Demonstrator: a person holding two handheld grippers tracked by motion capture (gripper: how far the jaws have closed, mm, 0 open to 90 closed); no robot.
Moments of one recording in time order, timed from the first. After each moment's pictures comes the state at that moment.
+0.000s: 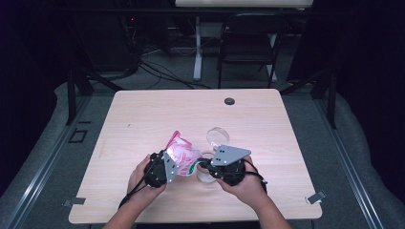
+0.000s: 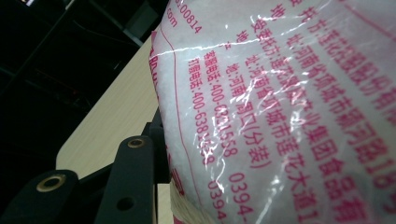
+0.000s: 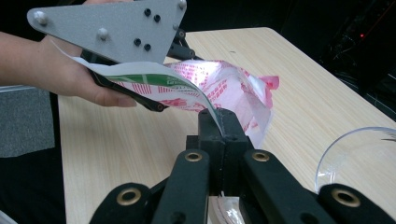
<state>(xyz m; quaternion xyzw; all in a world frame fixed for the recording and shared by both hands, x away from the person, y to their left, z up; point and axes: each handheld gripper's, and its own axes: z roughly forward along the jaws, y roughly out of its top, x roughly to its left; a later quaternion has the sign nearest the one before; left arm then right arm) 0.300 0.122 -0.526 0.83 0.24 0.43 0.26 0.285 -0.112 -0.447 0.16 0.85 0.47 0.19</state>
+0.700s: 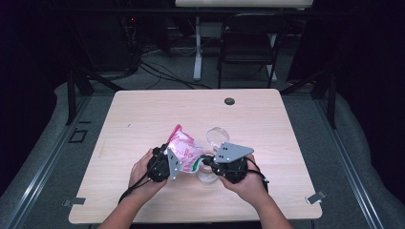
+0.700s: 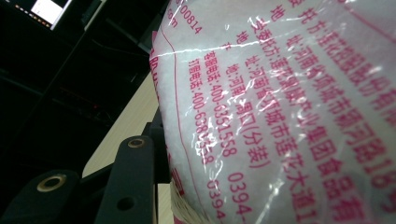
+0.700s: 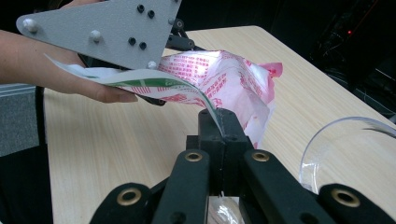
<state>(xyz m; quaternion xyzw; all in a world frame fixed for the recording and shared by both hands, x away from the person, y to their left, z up) 0.313 0.113 -0.523 0.82 0.21 0.47 0.25 0.290 -0.118 -0.448 0.18 0.84 0.47 0.19</state>
